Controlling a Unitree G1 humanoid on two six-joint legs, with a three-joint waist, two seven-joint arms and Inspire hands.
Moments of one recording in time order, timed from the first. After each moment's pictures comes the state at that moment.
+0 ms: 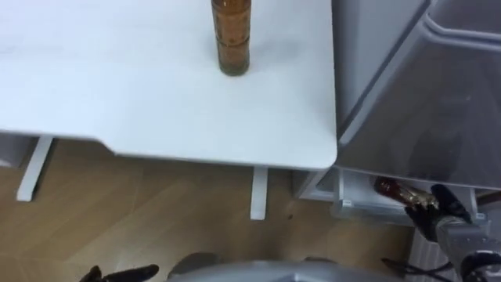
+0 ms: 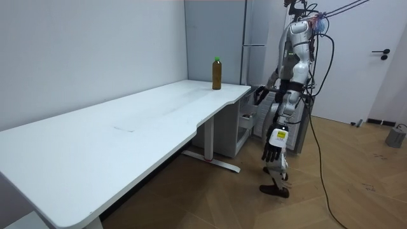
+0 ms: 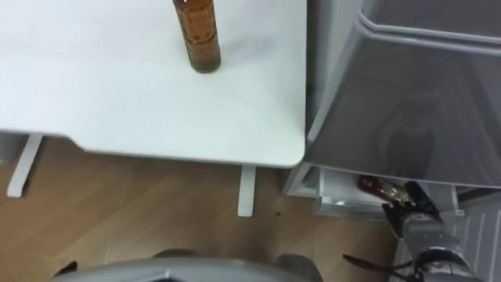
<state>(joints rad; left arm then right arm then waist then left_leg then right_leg) 0.26 0.28 0.13 1.10 -0.33 0.02 0.03 -0.07 -0.43 -0.18 1.16 1.39 0.07 -0.06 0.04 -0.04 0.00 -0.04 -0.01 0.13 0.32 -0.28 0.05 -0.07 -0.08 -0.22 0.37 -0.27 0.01</state>
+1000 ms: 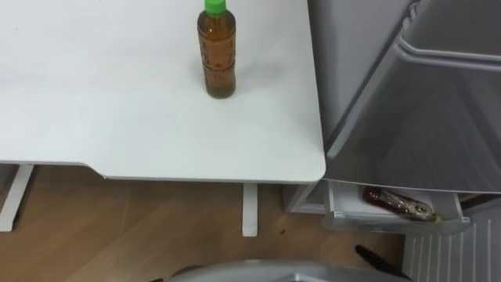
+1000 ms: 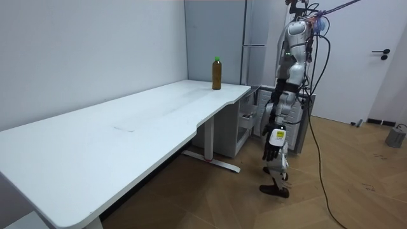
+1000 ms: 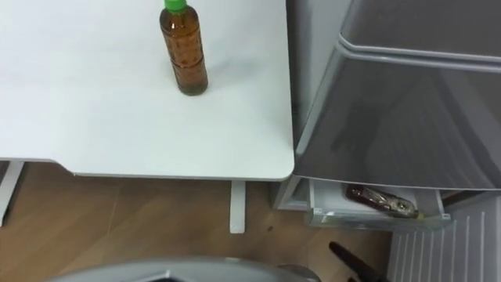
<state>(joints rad) 0.28 0.18 0.24 1.15 -0.41 0.02 0.11 0.16 -0.26 -0.18 1.33 0.71 0.06 0.12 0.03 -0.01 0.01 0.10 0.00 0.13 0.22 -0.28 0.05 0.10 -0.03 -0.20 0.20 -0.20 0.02</state>
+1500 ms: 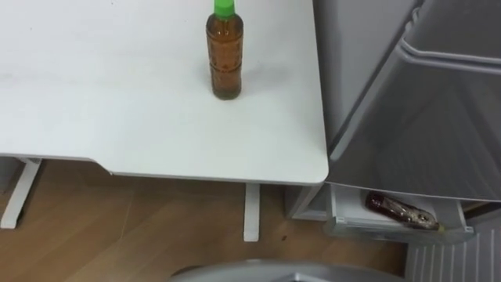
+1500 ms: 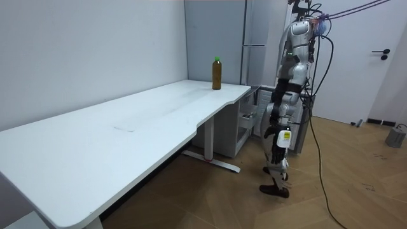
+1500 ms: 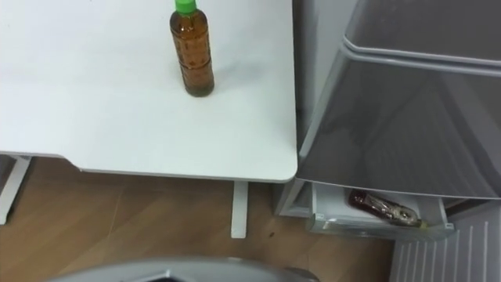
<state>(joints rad) 0.26 0.17 0.39 1.16 -0.49 0.06 0.20 0.13 -0.24 -0.18 1.37 0.45 0.12 0.01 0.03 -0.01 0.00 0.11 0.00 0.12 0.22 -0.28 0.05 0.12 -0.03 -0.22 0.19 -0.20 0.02</state>
